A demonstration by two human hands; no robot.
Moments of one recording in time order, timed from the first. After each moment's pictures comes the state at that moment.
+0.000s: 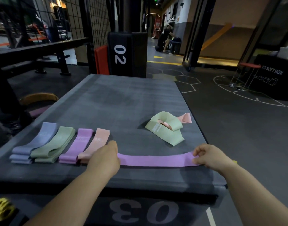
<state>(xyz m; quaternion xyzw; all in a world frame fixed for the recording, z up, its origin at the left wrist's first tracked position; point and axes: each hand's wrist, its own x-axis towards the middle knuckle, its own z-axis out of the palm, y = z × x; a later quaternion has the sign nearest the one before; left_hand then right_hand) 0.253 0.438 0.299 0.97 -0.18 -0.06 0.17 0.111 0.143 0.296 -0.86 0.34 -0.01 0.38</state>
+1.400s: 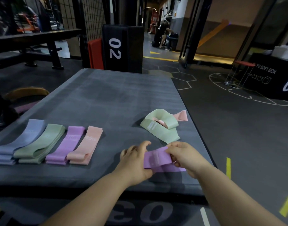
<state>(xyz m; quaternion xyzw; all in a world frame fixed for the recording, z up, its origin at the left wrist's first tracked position) 0.234 0.369 0.258 0.88 -0.40 -0.07 0.24 0.145 0.207 0.300 -0.78 0.27 -0.01 0.57</state>
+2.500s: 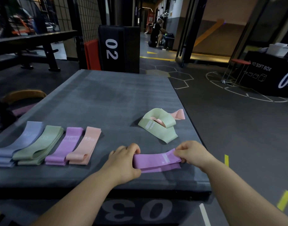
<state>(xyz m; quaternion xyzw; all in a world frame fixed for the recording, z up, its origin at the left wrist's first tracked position) 0.241 0.397 0.274 0.89 -0.40 -0.07 0.21 0.133 0.170 0.293 -0.86 0.33 -0.01 0.39</state>
